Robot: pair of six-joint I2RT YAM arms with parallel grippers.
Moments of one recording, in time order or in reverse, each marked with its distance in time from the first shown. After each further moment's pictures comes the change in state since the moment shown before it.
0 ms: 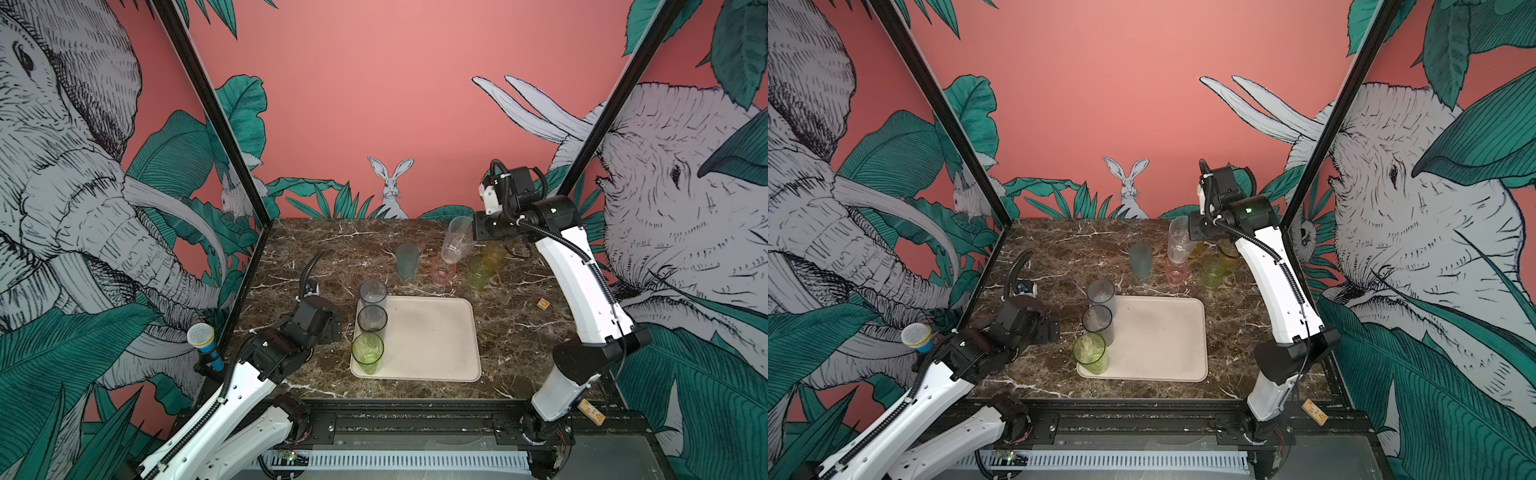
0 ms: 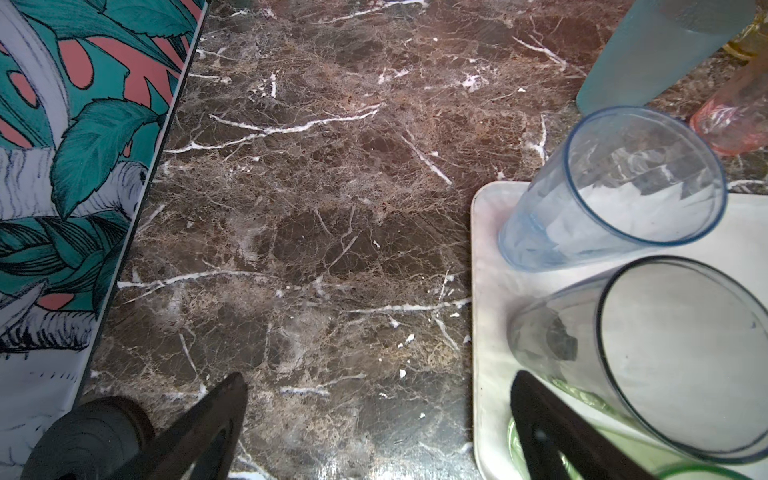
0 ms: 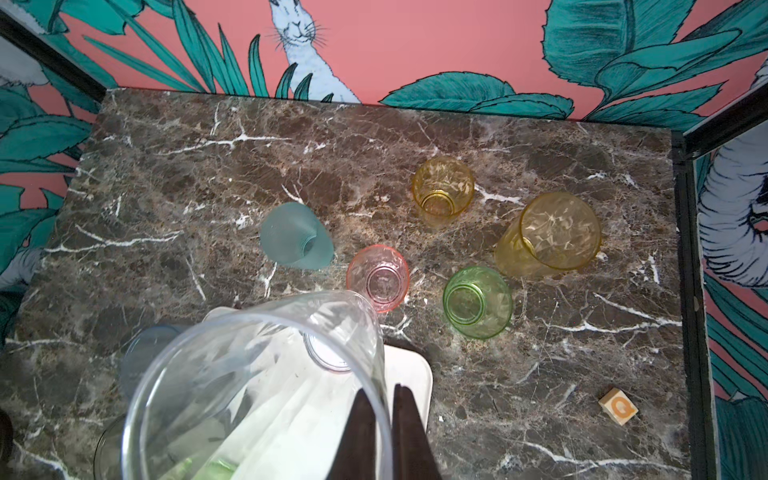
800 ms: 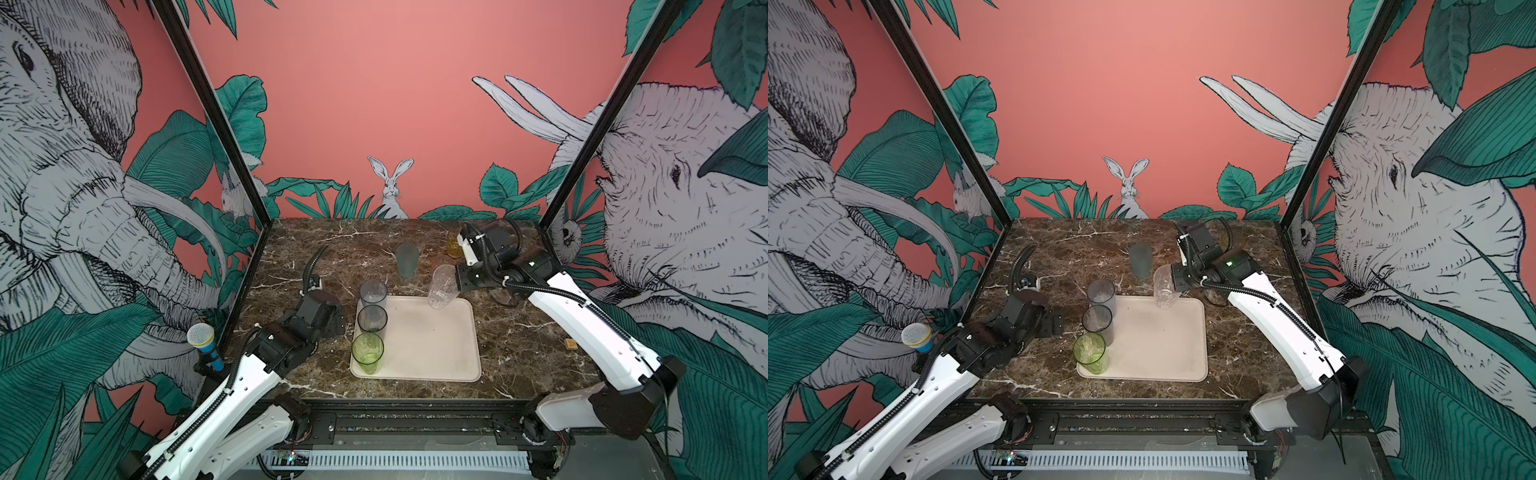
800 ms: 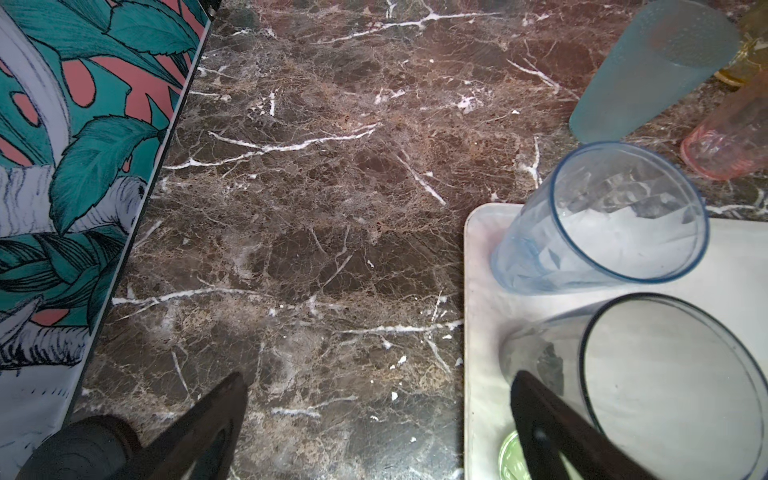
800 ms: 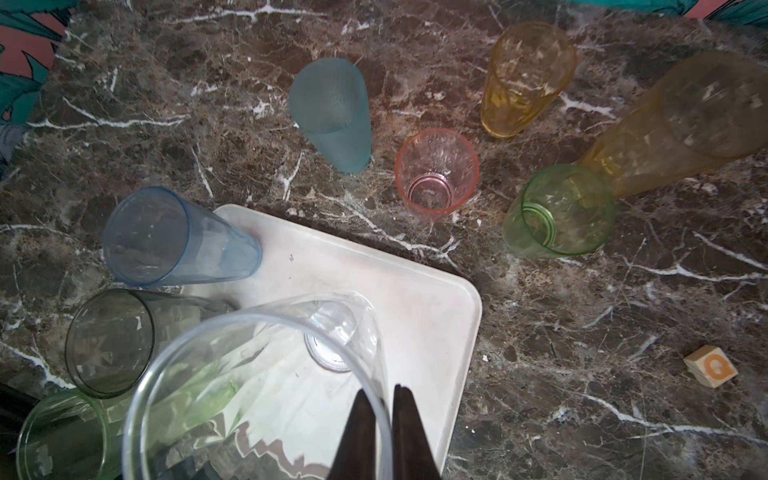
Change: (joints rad) left arm 0.000 0.047 0.018 0.053 -0.014 0.000; right arm 0.214 -0.279 -0.632 0.265 0.068 0.108
